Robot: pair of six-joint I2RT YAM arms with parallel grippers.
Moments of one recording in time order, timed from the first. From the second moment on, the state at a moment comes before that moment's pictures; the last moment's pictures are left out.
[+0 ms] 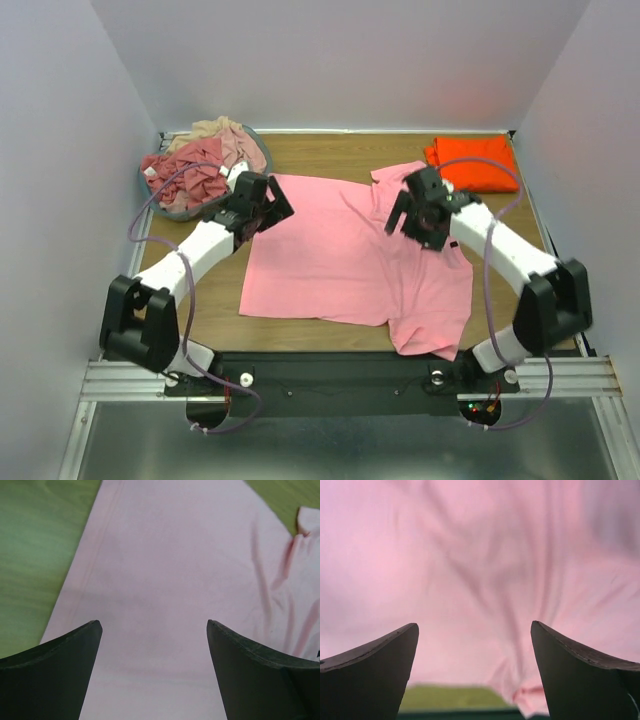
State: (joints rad) left arm -0.41 1.37 0.95 -0.32 -0.20 -0.78; right arm 0.48 1.41 1.12 -0.80 0.17 0.81
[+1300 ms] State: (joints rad) left arm -0.28 2.24 1.75 -0.40 -0.21 -0.55; right arm 0.20 2.66 2.46 -0.58 0.14 0.11
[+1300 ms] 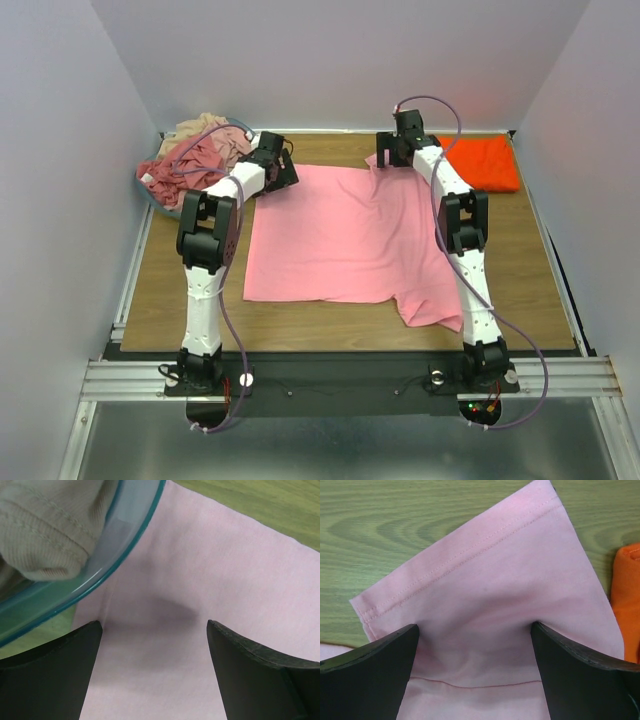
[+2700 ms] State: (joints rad) left arm -0.47 0.99 0.47 -0.62 -0.33 -1.16; right arm 0.27 0.78 0.63 -0.52 -0.01 0.81
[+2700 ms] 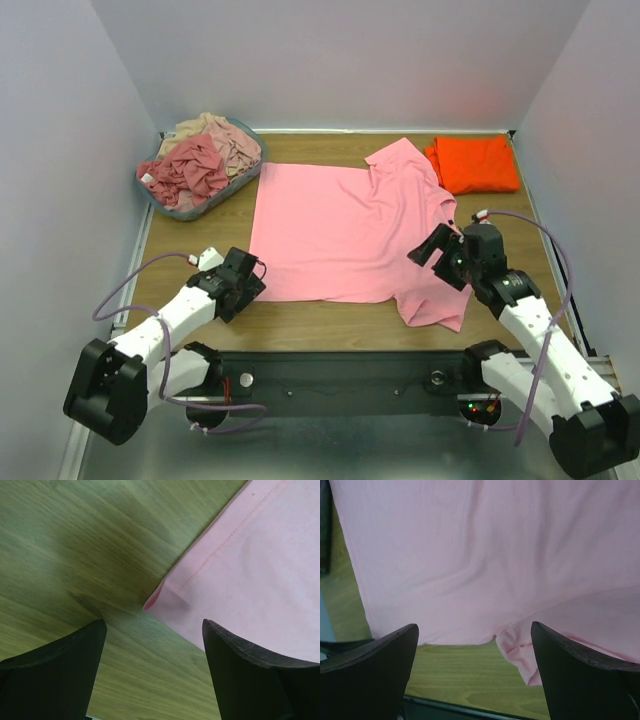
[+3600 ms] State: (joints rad) left arm -0.42 1.04 0.45 -0.45 -0.35 -1.14; right arm 0.85 1.02 0.59 -0.75 0.19 1.01
